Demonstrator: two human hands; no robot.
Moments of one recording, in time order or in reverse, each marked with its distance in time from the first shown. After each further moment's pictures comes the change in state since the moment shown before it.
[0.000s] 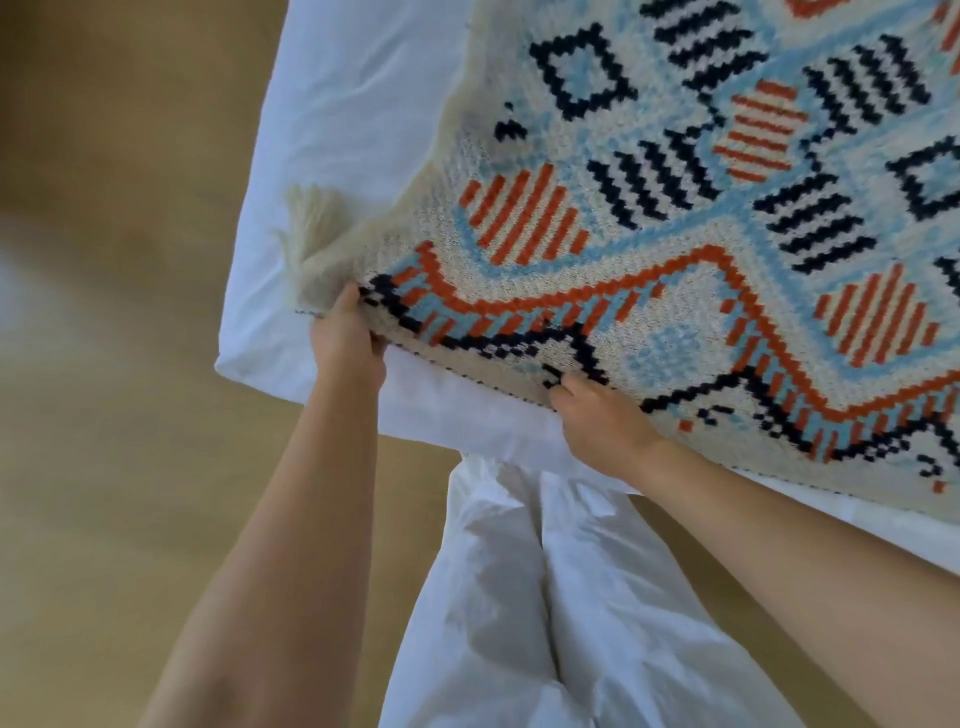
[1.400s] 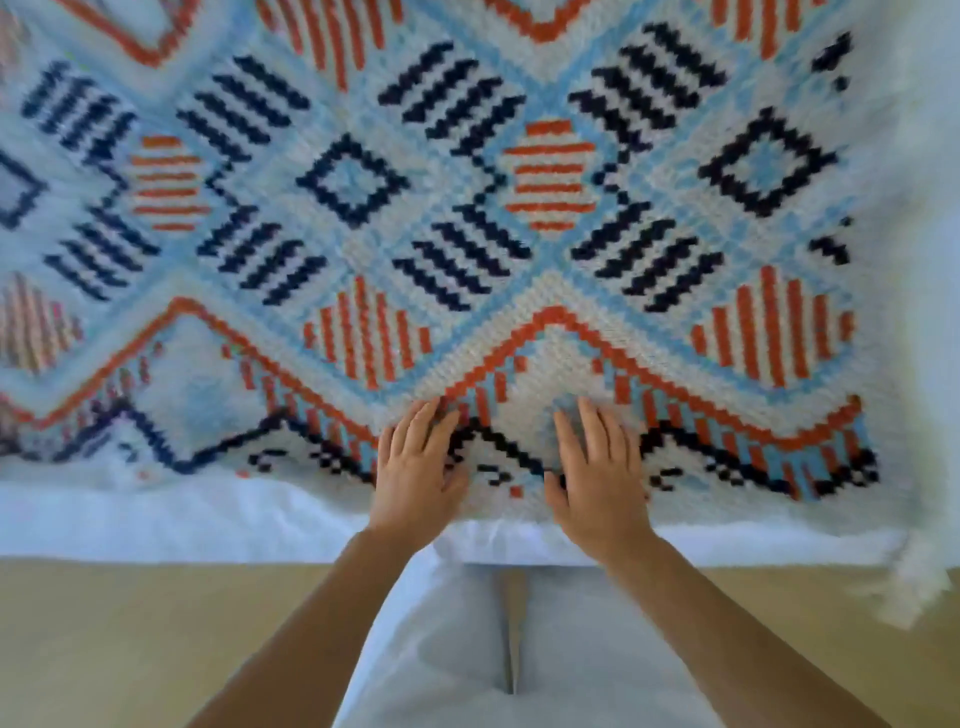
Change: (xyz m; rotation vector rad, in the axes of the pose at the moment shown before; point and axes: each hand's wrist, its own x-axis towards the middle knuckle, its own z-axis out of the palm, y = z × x) left_hand -0.259 -0.415 0.245 1.969 -0.646 1.146; right_hand -0.267 0.415 0.101 0.318 0.421 0.465
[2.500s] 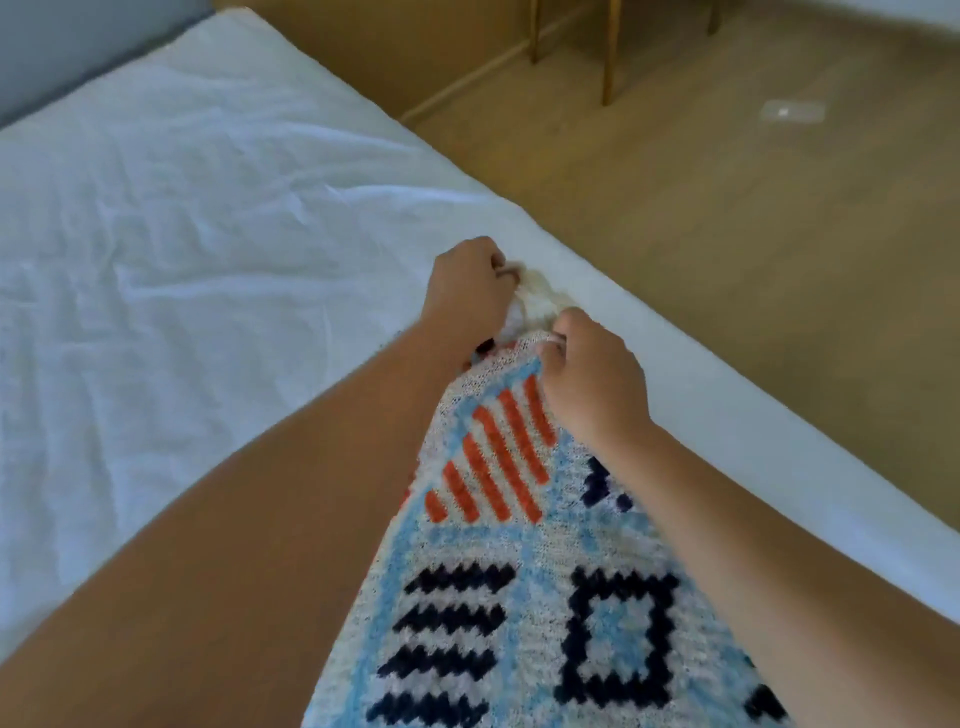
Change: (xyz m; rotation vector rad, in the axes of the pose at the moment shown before) left_hand 0.476 0.396 -0.245 -0.033 0.350 0.607; right_hand 0.325 0.220 -0.287 0.549 0.915 0.435
